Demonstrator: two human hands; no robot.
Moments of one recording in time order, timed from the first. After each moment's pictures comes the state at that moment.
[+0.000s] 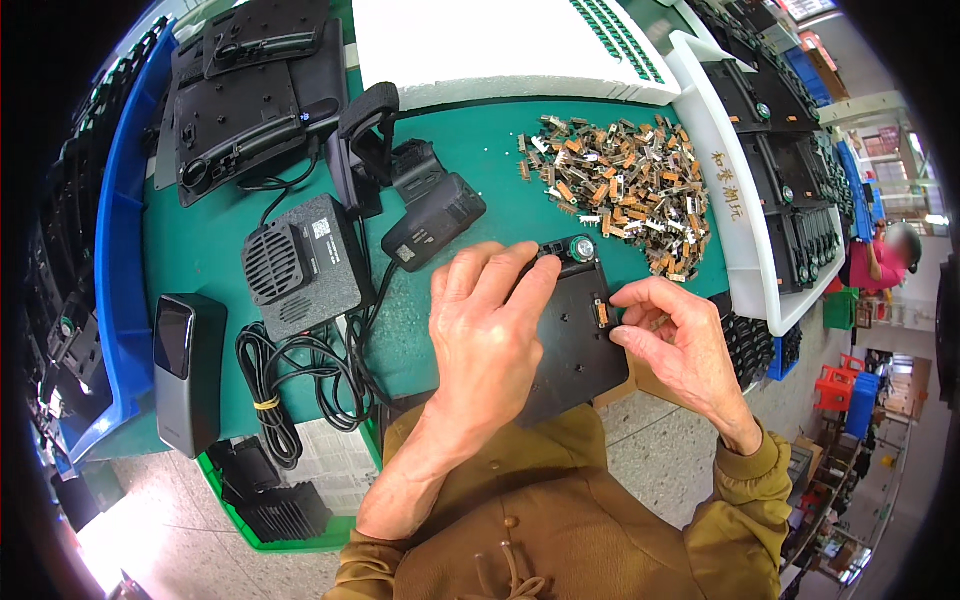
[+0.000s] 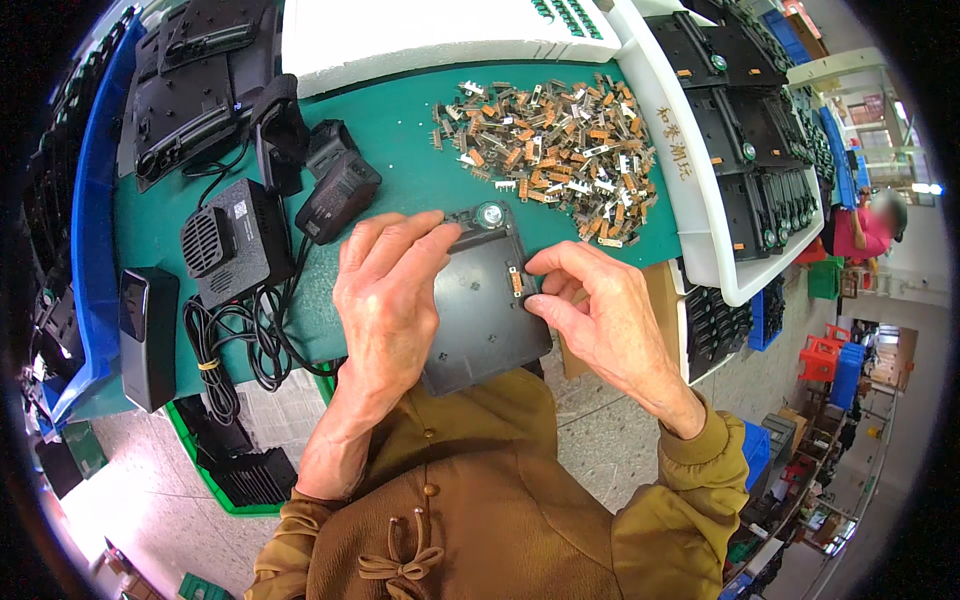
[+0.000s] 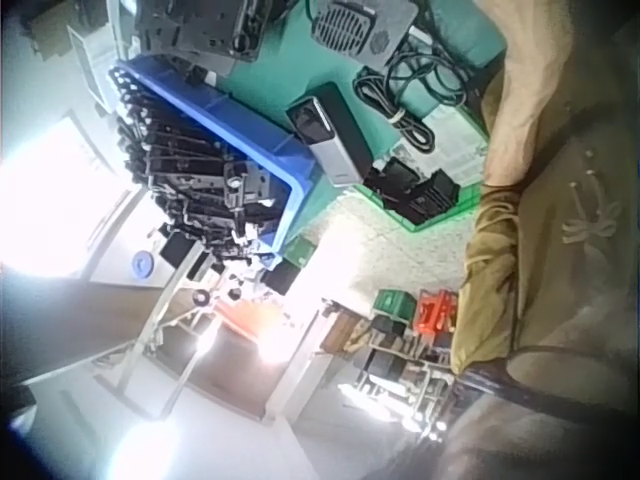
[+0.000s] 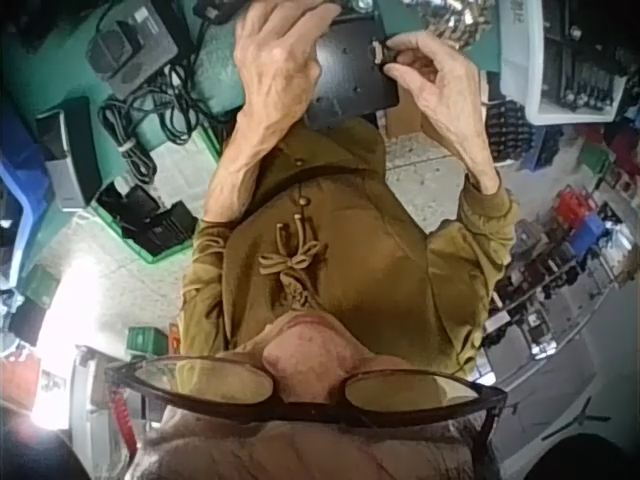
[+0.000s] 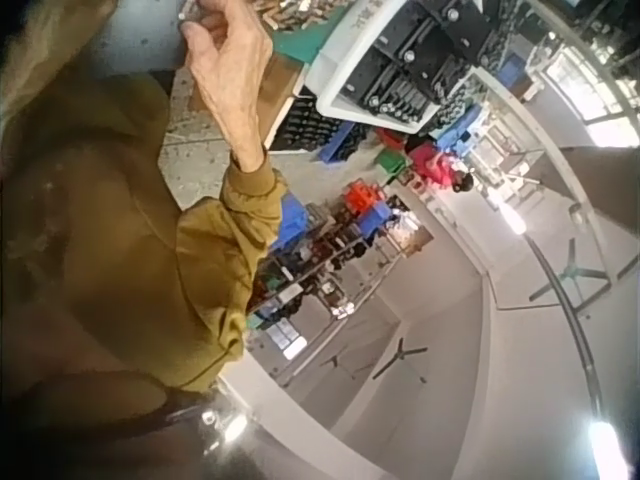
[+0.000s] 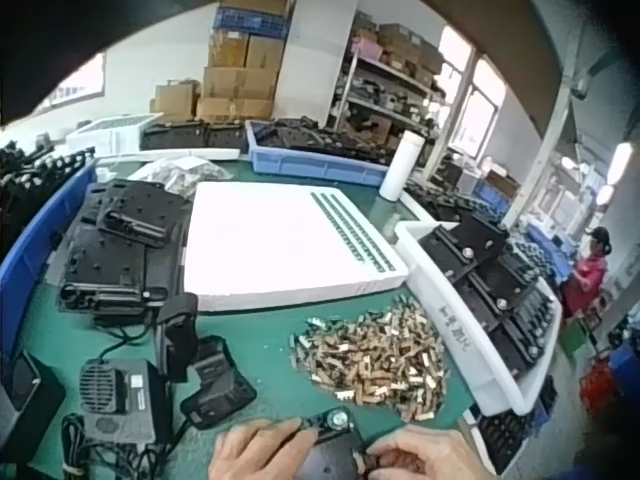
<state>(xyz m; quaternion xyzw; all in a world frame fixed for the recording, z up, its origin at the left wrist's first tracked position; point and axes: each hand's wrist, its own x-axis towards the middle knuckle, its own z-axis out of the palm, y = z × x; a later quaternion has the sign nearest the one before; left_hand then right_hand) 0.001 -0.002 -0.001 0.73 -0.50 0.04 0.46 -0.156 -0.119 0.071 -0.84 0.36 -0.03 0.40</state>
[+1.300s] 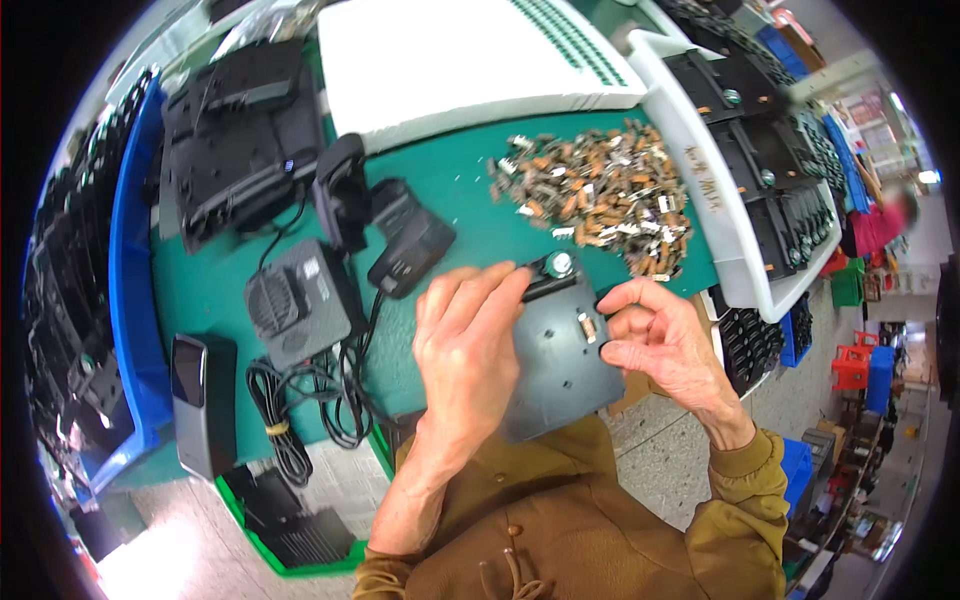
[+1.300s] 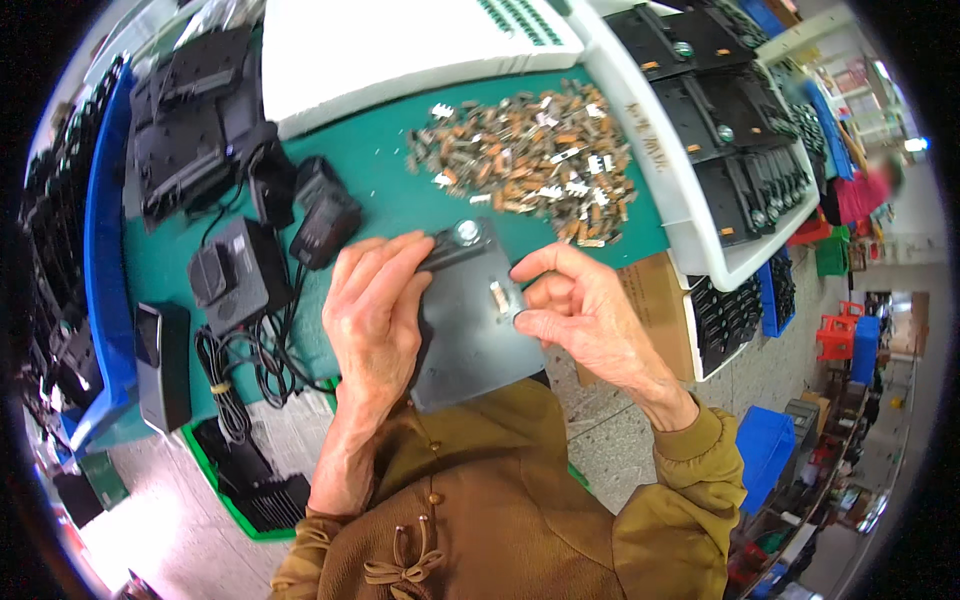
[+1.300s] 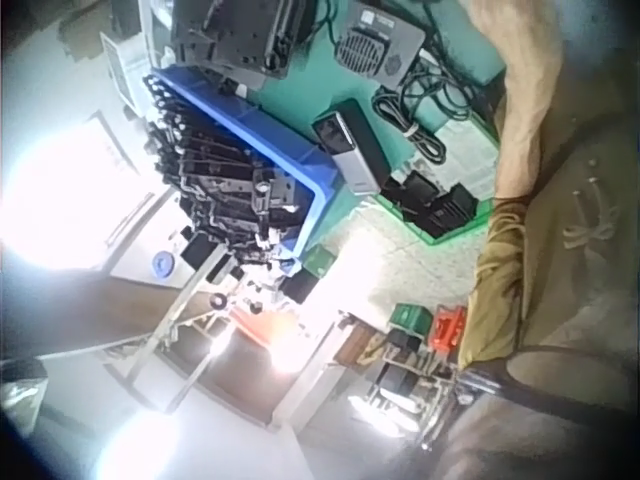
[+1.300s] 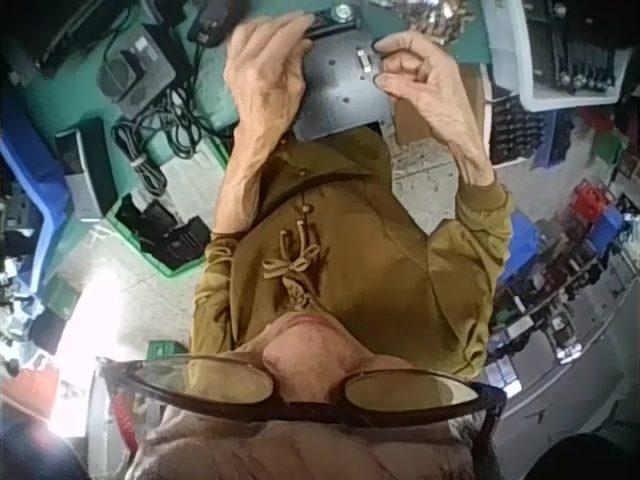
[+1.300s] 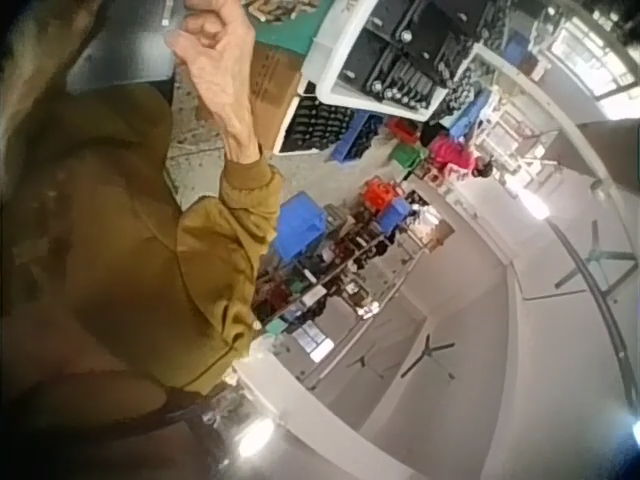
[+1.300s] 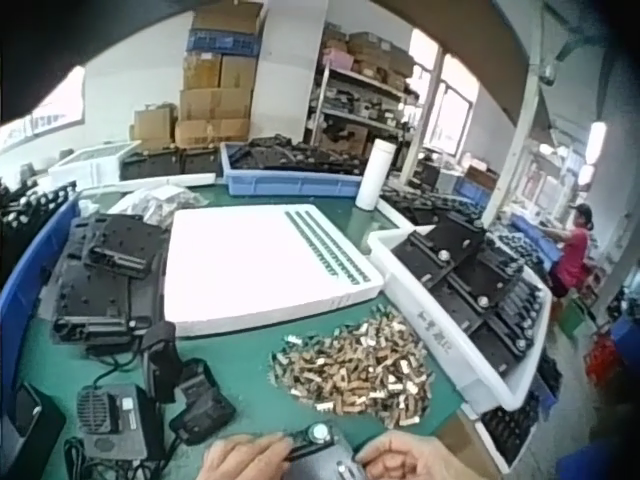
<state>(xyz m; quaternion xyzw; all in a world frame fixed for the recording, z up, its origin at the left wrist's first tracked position) 0.004 -0.006 0.003 0.70 -0.51 0.02 0.50 -0.173 -0.123 0.062 -0.63 0.41 -0.07 0.65</state>
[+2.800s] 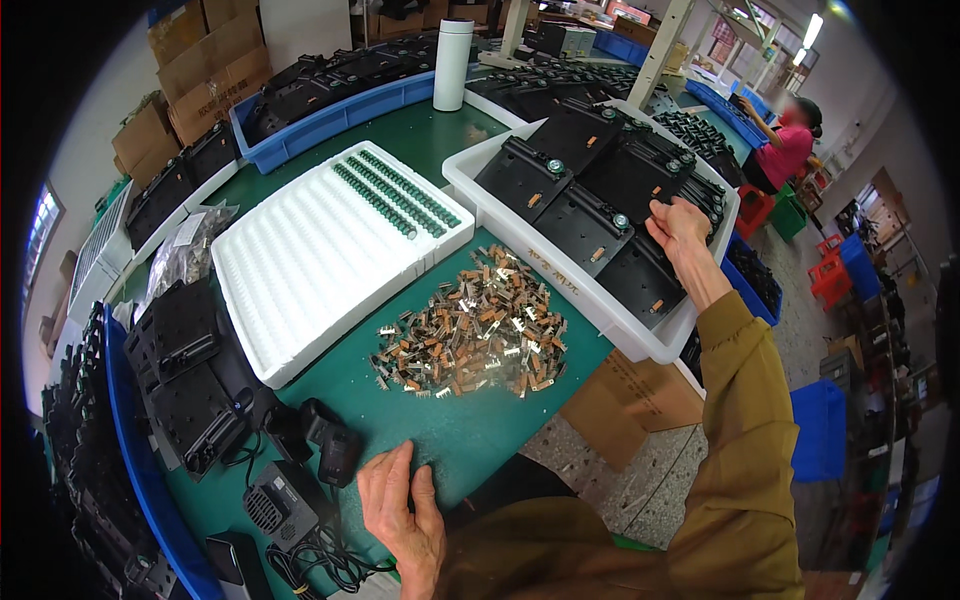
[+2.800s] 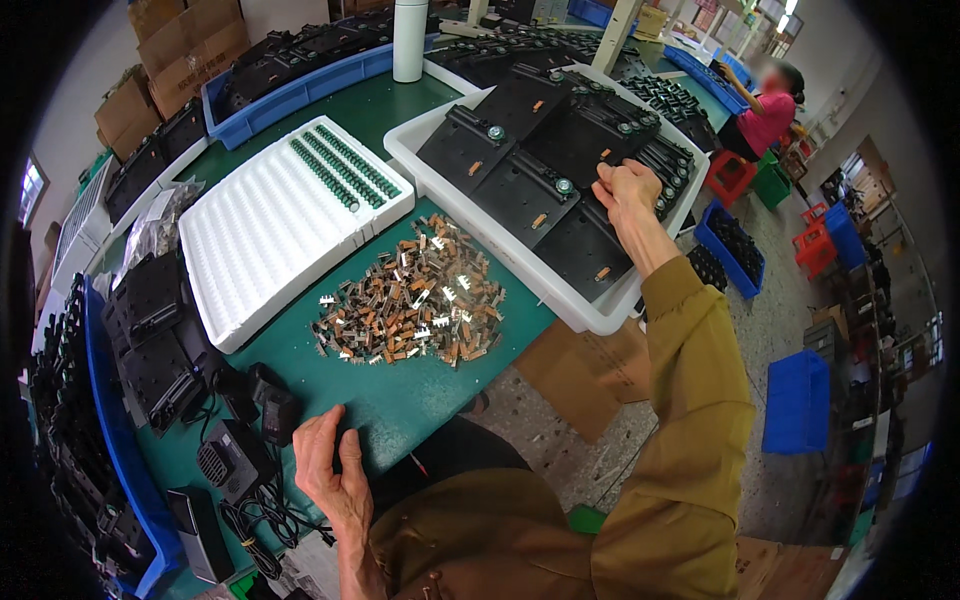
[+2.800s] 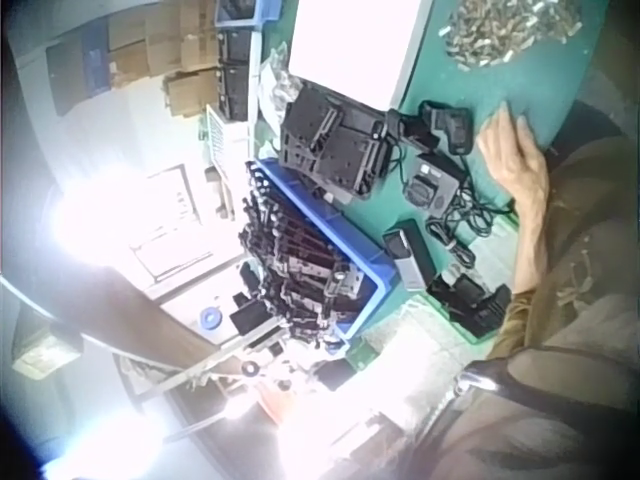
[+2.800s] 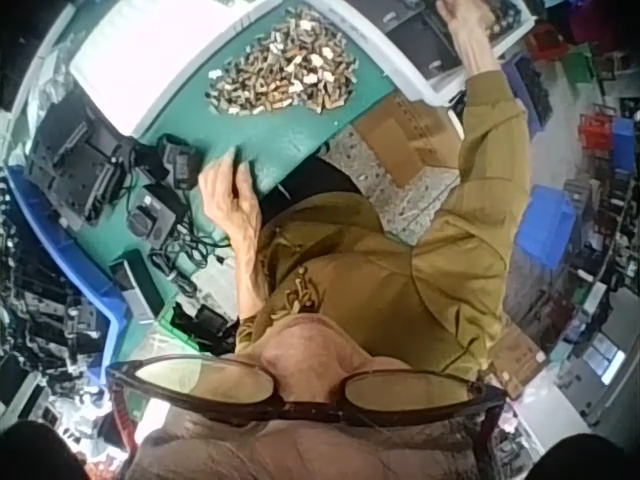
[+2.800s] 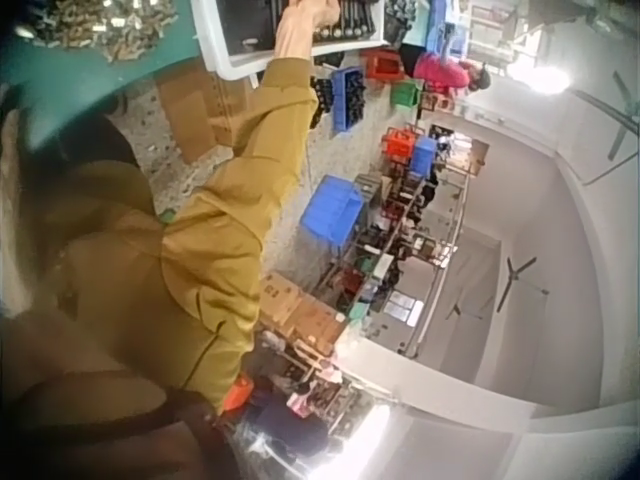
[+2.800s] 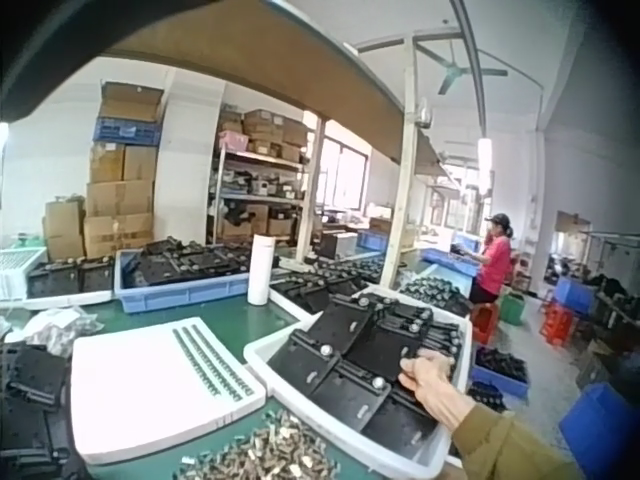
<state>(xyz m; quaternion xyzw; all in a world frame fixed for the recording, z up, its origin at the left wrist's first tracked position) 0.001 0.006 0.007 0.72 -0.49 -0.03 0.49 -0.262 -0.379 0.069 -0.32 0.60 -0.60 0.42</state>
